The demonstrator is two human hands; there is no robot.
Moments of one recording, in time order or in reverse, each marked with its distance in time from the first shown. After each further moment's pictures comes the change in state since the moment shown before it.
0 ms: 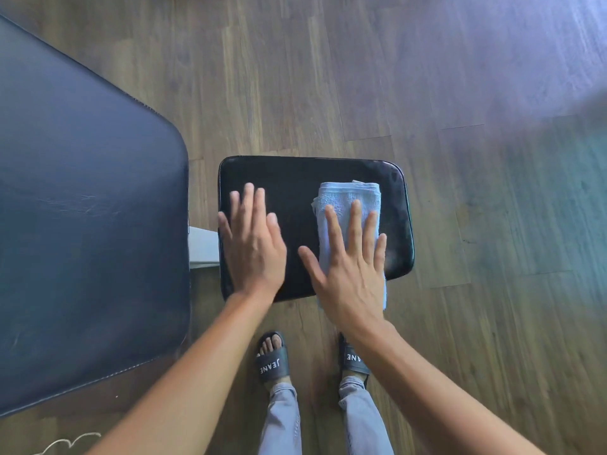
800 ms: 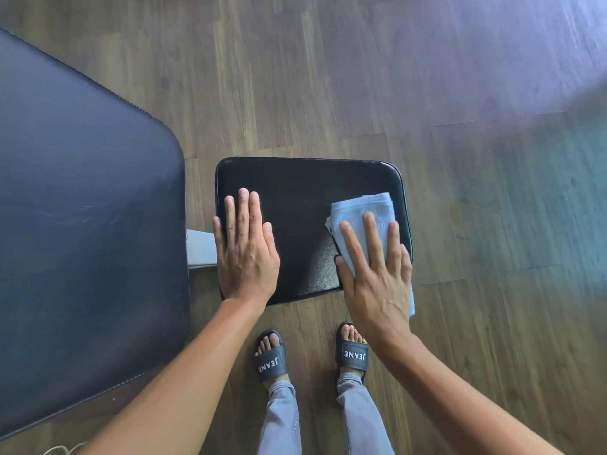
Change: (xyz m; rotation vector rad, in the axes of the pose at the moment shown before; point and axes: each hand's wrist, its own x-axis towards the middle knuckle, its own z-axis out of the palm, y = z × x) left_hand -0.007 -0.022 0.008 0.201 -0.028 0.085; right_hand -0.009 0.052 0.005 -0.229 0.056 -0.078
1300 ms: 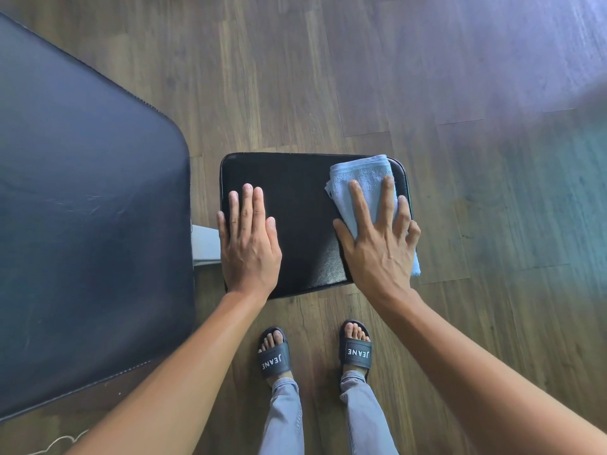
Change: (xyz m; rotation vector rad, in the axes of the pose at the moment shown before) left_hand 0.001 -0.004 0.000 -0.016 -0.010 0.018; right_hand 0.050 -0.010 -0.011 0.006 0.024 0.115
